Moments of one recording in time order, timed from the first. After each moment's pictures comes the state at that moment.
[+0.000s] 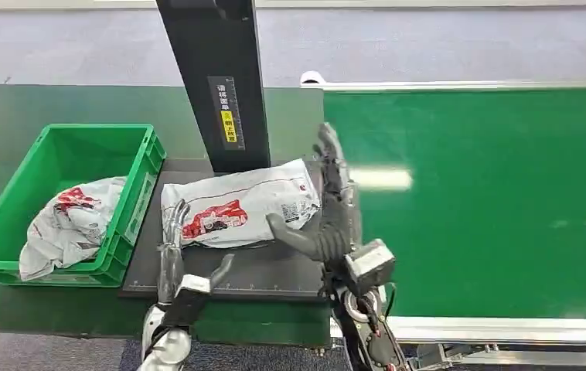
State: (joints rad) left arm -0.14 -0.22 -0.10 -1.14 -0.47 0.50 -0.70; right arm -0.26 0.31 0.35 -1.39 0.18 -0.11 -0.70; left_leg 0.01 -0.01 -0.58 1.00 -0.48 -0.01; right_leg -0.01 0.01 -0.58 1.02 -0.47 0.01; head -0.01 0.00
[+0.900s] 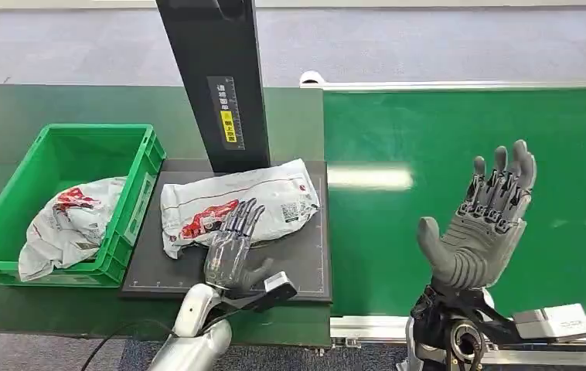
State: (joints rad) left arm -0.35 -0.31 -0.10 -0.75 -1.25 0.69 -0.38; right arm -0.09 0.34 -0.05 -1.74 0.02 0.08 -0.70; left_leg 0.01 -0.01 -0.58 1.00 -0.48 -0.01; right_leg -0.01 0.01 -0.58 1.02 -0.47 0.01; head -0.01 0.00
